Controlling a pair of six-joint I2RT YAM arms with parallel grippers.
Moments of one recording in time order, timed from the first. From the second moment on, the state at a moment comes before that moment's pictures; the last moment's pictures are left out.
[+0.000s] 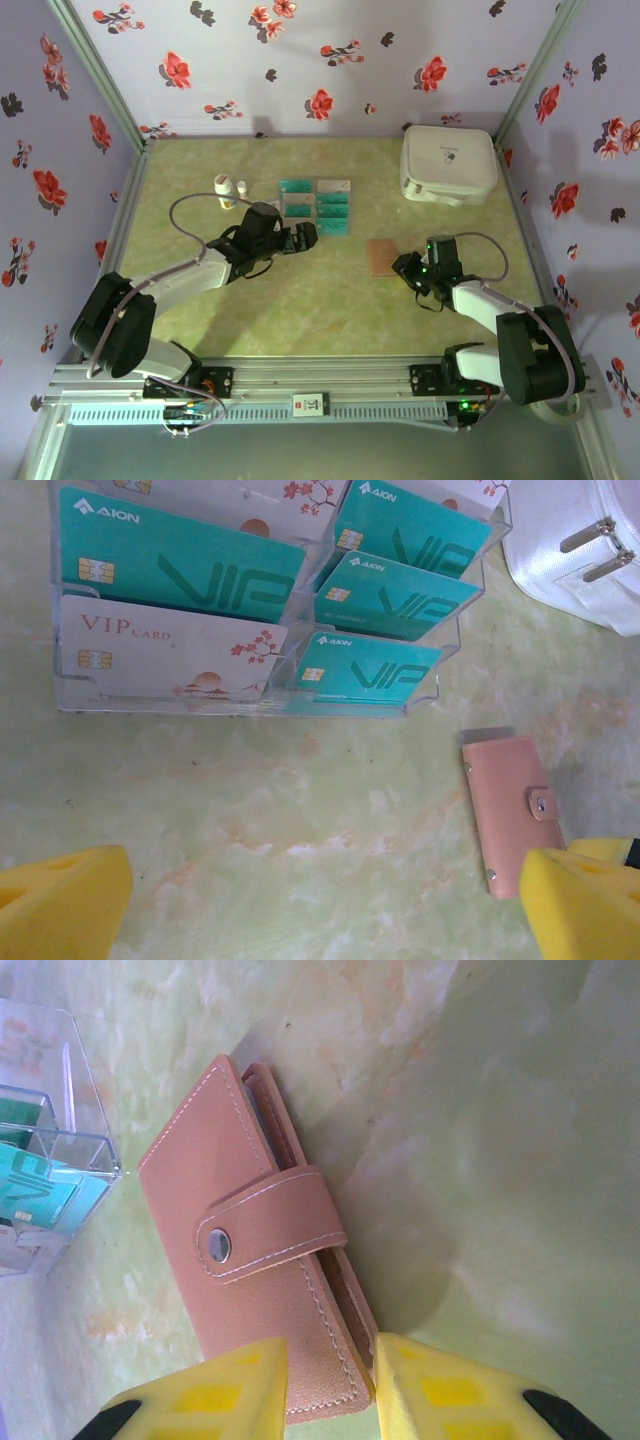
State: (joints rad) left arm -0.67 1.44 0.82 -0.05 0.03 -0.71; right arm 0.20 1.24 0.37 0.02 -0.32 0.91
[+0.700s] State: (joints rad) left arm -0.68 1.45 0.82 -0.05 0.02 -0.71; right arm 0.18 1.30 0.35 0.18 -0.40 1.00
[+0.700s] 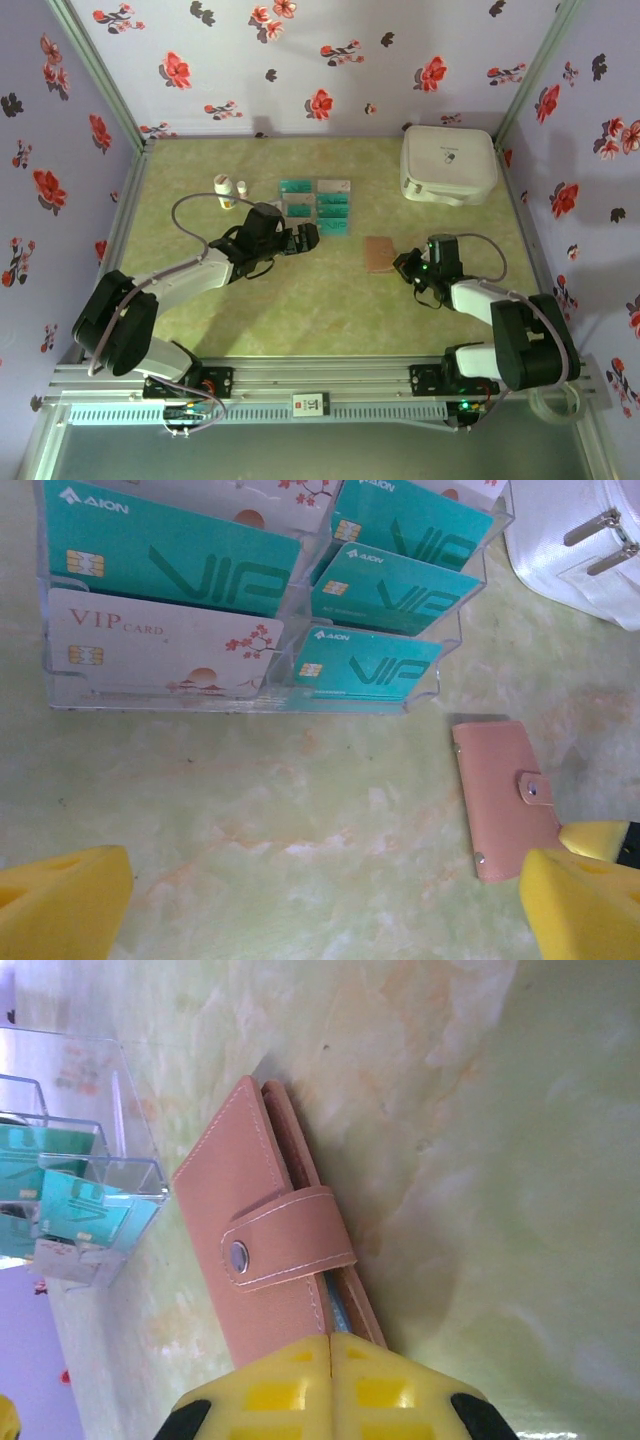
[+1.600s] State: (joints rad) left arm -0.48 1.31 0.67 0.25 0.24 -1.05; right arm 0.60 1.36 0.72 0.32 -0.39 1.21
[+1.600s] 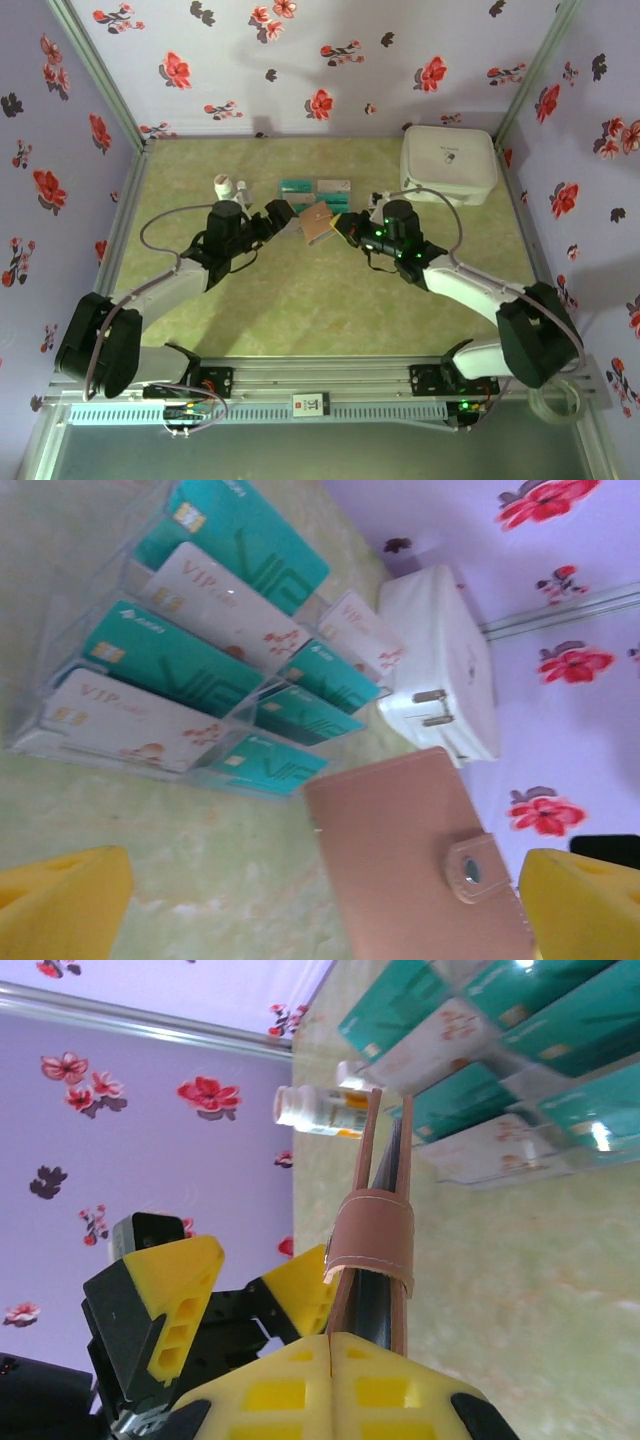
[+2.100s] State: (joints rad) left arm -0.42 1.38 0.60 0.53 0.28 -1.25; right arm 0.68 1.52 0.79 0.53 -0.38 1.31
